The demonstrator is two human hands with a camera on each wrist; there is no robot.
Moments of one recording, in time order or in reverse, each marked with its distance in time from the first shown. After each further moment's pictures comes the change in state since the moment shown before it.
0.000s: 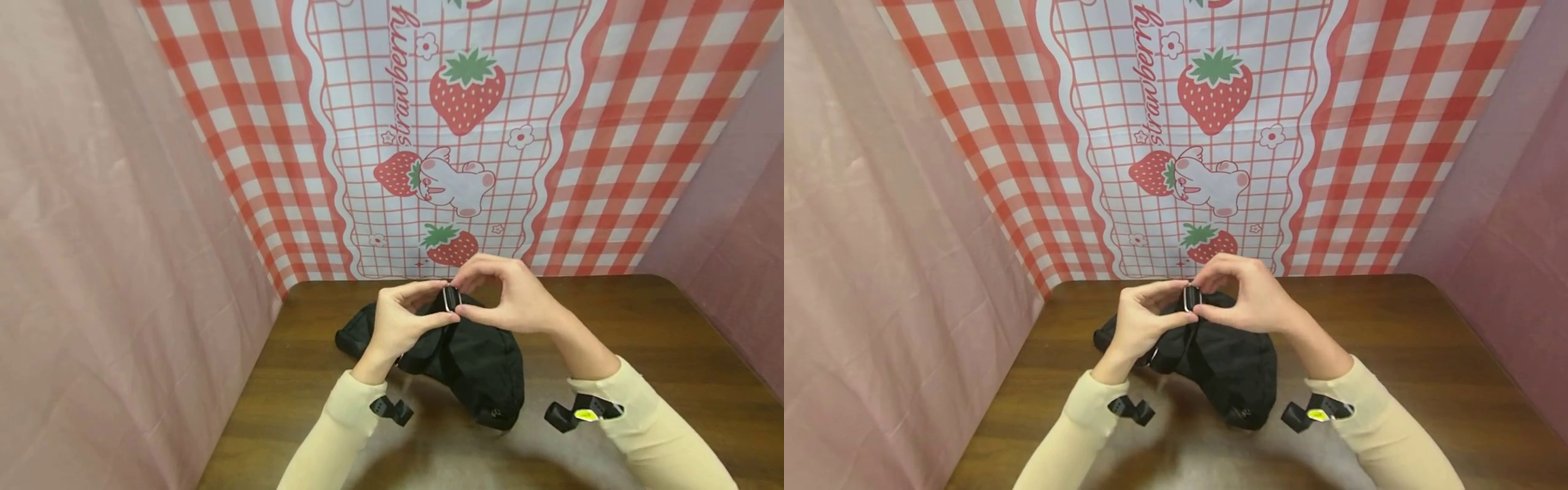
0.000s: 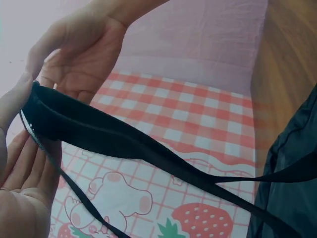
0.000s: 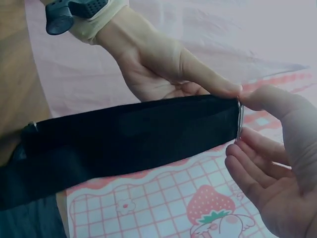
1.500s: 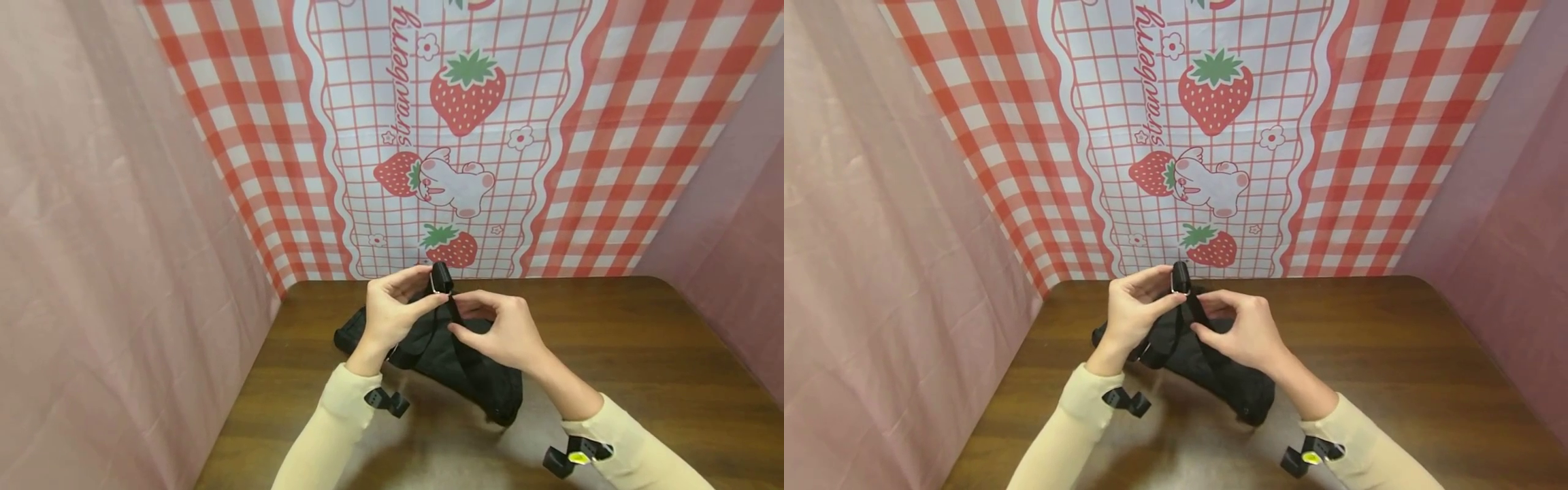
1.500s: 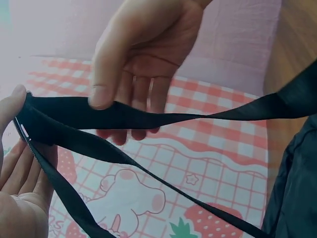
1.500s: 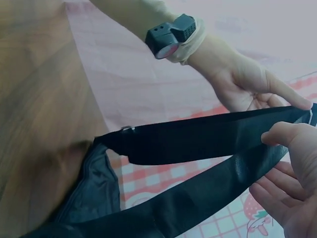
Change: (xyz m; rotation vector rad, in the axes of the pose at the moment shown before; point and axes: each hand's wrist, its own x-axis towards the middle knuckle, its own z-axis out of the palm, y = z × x) left_hand 0.010 0.007 -0.007 -0.036 0.090 0.002; right_hand -0.039 0.007 0.049 -0.098 0.201 0.176
